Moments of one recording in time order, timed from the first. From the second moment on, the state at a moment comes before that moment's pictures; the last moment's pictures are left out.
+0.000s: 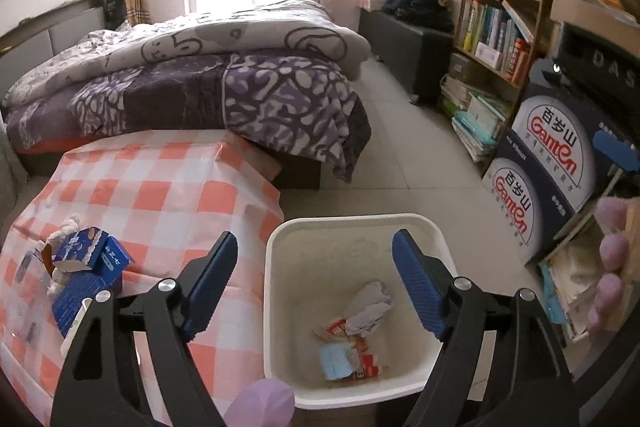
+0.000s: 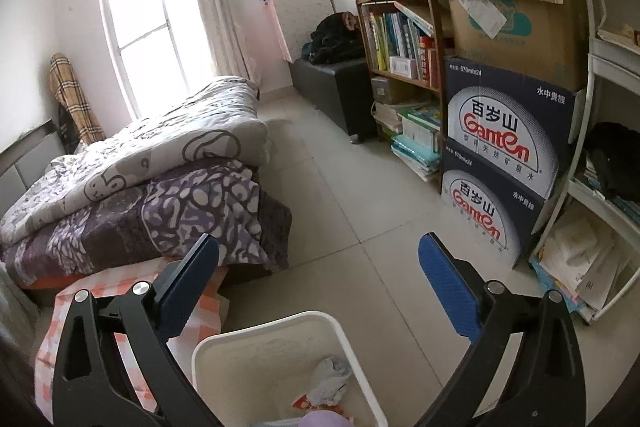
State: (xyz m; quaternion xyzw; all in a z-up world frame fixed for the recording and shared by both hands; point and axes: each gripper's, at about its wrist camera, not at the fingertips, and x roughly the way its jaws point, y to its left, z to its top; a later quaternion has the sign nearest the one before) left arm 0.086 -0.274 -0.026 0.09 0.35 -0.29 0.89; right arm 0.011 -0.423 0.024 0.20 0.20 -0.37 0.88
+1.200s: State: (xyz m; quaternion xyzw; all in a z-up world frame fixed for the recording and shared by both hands) left arm 0.274 0.012 -0.096 0.18 0.53 0.00 0.83; right arm 0.156 -0.188 -0.054 0.08 0.46 -0.04 0.88
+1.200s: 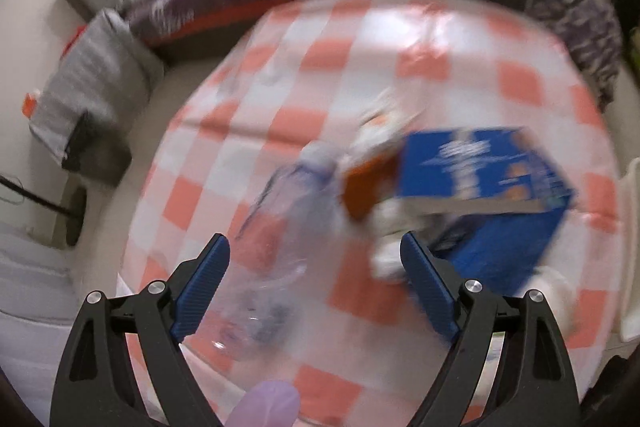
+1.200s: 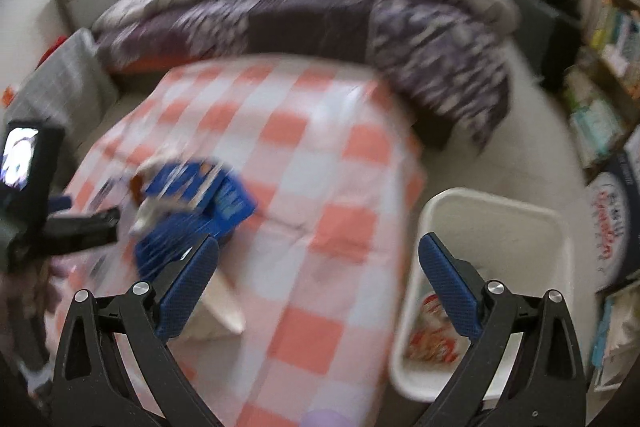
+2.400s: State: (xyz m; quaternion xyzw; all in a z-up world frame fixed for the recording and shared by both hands) left arm 0.256 0.115 -0.070 0.03 0.54 -0.01 0.84; right arm 0.183 -0.027 -0.108 -0.34 0.40 0.18 0.83
